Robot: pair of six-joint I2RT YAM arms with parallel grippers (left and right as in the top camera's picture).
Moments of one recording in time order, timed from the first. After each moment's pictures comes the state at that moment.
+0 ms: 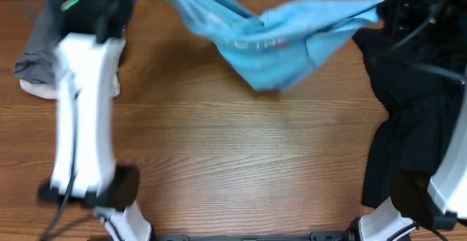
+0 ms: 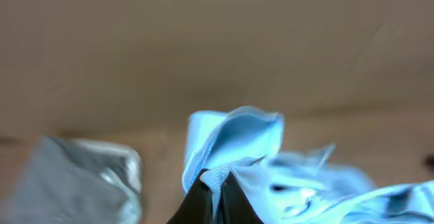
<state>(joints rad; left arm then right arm) -0.15 1.87 2.54 -1.14 -0.06 -0.05 -0.06 1.81 2.69 -1.64 -0.33 0.01</state>
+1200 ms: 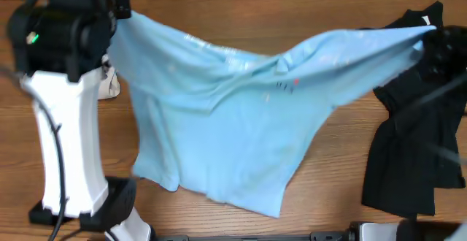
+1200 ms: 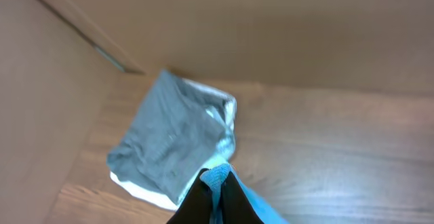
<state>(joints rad) -0.16 1.84 2.56 -1.38 -0.44 -0.10 -0.06 1.55 2.48 -1.64 -0.07 0.14</state>
